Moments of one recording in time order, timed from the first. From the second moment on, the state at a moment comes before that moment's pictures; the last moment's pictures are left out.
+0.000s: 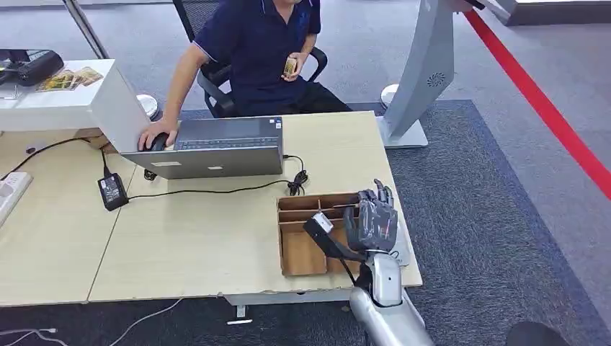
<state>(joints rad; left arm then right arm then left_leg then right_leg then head) -0.09 -0.07 -0.82 -0.24 -0.49 0.68 0.25 -0.30 0.15 0.27 -0.93 1.21 -0.70 0.10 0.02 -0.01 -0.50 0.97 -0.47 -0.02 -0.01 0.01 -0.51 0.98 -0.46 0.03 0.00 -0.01</state>
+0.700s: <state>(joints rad) -0.09 -0.07 -0.83 -0.24 -0.49 0.68 0.25 -0.30 0.15 0.27 -0.92 1.21 -0.70 0.09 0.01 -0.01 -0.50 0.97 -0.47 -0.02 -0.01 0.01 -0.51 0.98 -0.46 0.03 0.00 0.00</state>
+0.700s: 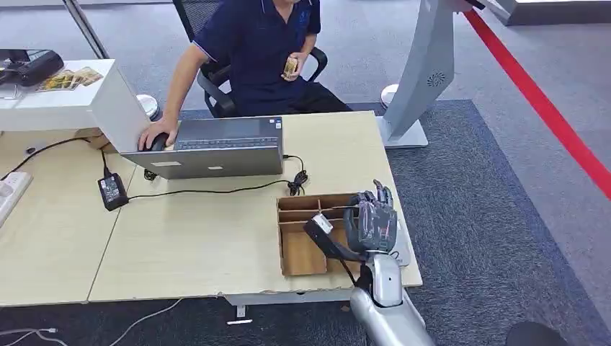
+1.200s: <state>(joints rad) -0.09 -0.07 -0.83 -0.24 -0.49 0.68 0.25 -0.31 0.15 0.28 -0.91 1.21 -0.70 0.09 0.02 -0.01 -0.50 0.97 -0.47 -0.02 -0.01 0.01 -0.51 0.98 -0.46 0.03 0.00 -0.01</state>
